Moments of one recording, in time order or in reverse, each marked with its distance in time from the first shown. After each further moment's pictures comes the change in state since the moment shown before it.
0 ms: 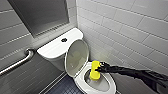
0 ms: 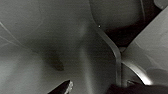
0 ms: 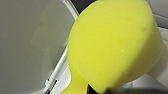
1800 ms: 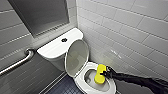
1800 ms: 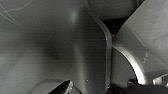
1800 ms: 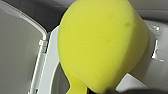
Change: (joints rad) left arm 0.033 -0.033 0.070 -0.050 0.002 0.000; right arm -0.119 -0.111 0.024 0.020 0.159 0.175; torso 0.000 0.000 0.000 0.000
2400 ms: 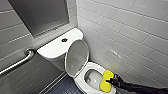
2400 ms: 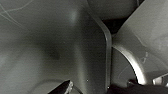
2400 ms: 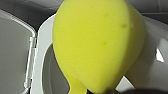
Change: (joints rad) left arm 0.000 0.000 0.001 0.000 0.001 0.001; right arm -0.126 -0.183 0.200 0.006 0.133 0.015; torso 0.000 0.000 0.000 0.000
